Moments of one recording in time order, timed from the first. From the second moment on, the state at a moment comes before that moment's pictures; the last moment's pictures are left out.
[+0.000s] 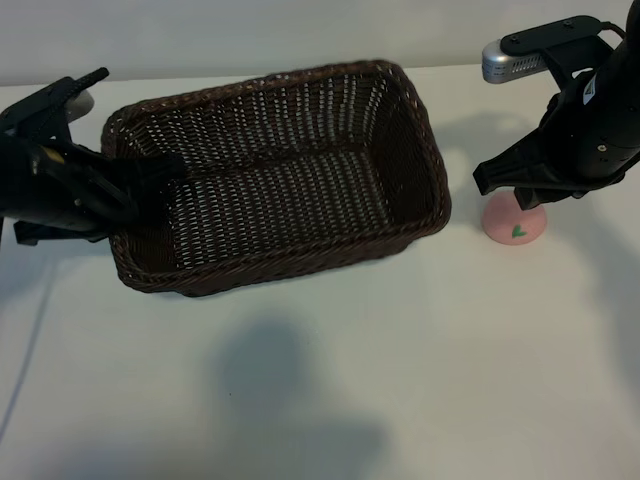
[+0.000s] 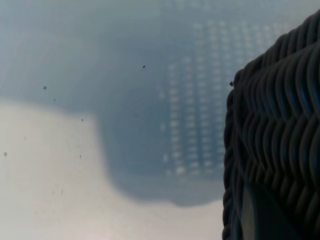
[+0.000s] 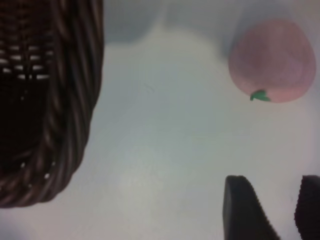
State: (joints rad) left arm -0.19 1.51 -0.86 -0.36 0.44 -0.18; right arm 0.26 1.57 -1.19 0.03 0.95 0.09
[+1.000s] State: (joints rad) left arm -0.15 1.92 -1.23 -0.56 0.57 0.23; right arm 0.26 1.57 -1.19 0.03 0.92 0.10
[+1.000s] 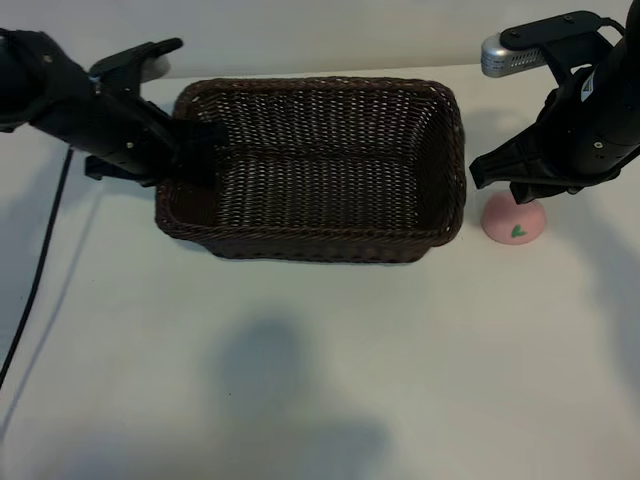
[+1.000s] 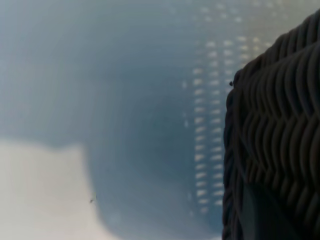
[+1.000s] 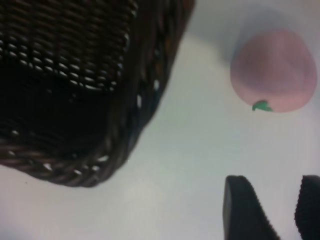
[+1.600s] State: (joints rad) left arm -0.15 2.01 -1.25 -0.57 0.55 0.18; right arm 0.26 1.57 -1.19 0.03 0.90 0.11
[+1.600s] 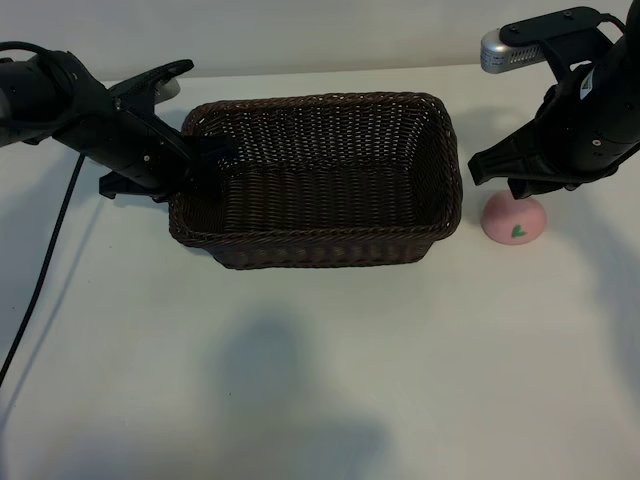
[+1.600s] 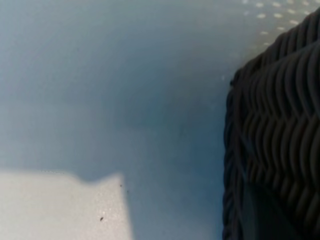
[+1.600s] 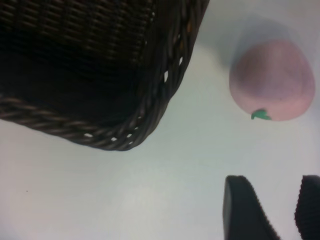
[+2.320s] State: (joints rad) left arm -0.15 1.98 -1.25 -0.57 0.57 0.12; right arm 0.26 1.57 -1.19 0.03 0.90 0.11
